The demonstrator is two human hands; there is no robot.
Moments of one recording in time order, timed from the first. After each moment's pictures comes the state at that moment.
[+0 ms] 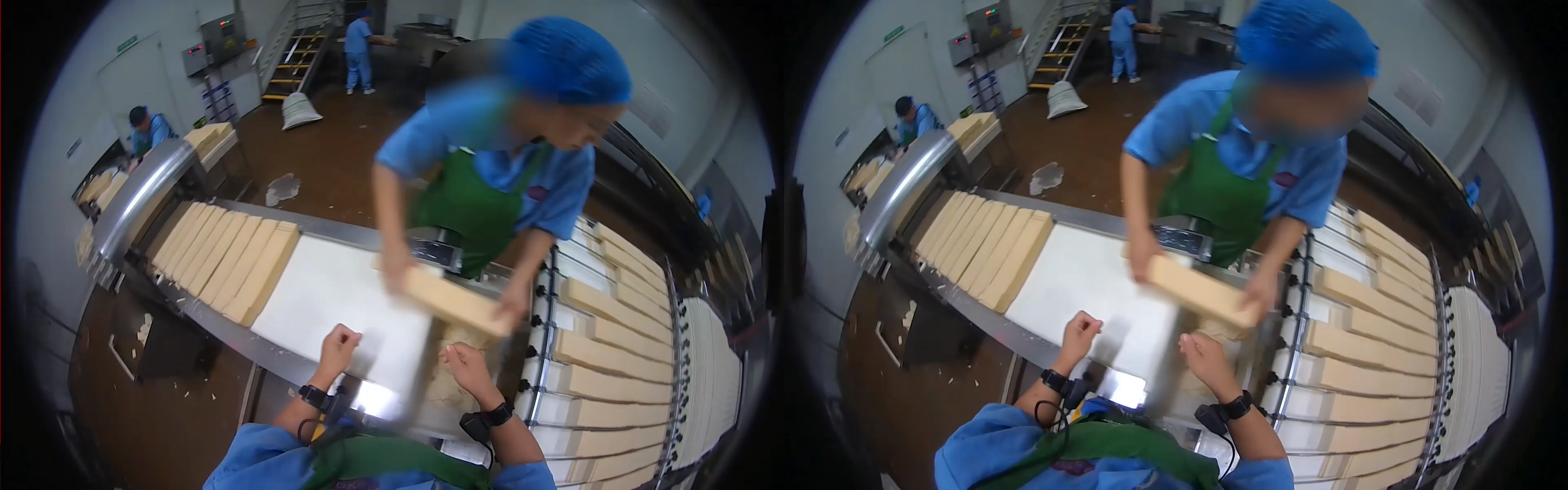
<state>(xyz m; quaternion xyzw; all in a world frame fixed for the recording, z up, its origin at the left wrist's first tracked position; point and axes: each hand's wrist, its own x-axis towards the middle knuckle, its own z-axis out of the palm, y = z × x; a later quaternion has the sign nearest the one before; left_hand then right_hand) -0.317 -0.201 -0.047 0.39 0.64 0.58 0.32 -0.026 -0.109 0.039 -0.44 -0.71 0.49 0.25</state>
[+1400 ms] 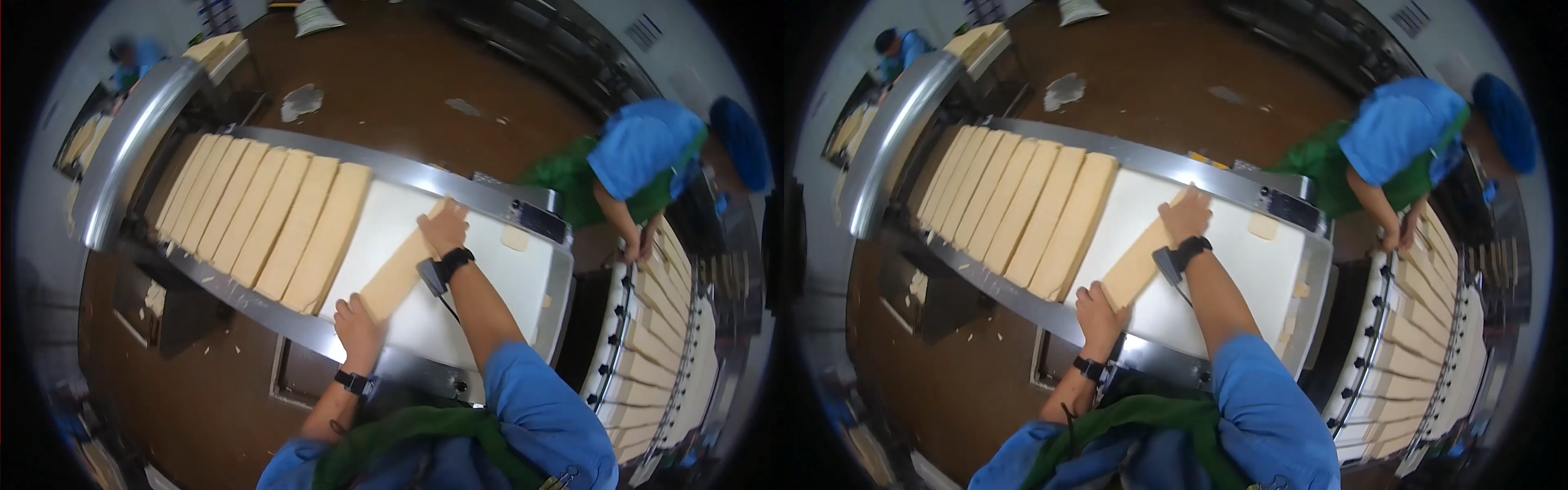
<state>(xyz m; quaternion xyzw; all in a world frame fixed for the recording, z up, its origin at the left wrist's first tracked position) -0.558 -0.248 -0.081 0.38 0.89 0.21 0.12 -0.505 0.010 -0.068 -0.67 -0.71 0.21 0.09</state>
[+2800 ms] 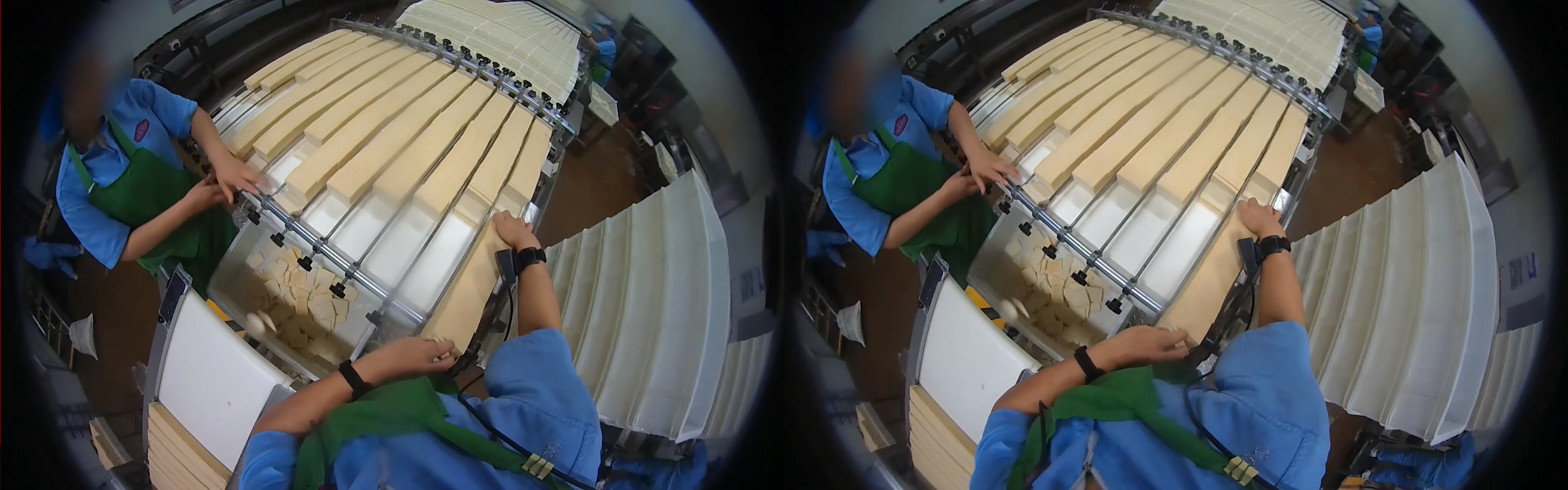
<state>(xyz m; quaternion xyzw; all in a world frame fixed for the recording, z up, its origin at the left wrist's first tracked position) 0.049 -0.302 0.062 0.87 -0.13 -0.13 0.45 0.416 -0.404 0.044 -0.95 -0.19 0.22 0.07</state>
